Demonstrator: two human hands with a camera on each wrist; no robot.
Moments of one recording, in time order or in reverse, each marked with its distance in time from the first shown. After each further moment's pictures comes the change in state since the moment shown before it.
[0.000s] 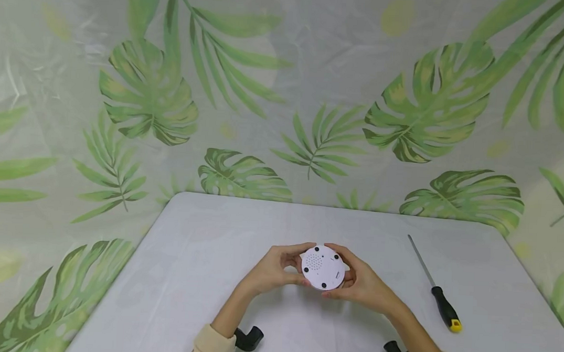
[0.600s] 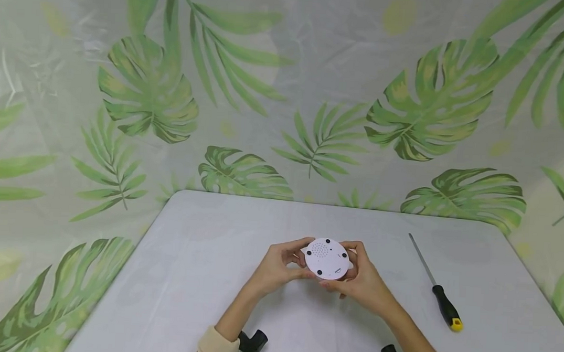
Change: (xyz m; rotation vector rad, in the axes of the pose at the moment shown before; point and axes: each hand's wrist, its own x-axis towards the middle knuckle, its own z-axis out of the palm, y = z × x) left_hand 0.000 0.002 0.012 -0.001 0.154 0.005; right_hand -0.001 -0.013 0.016 -0.033 0.237 0.102
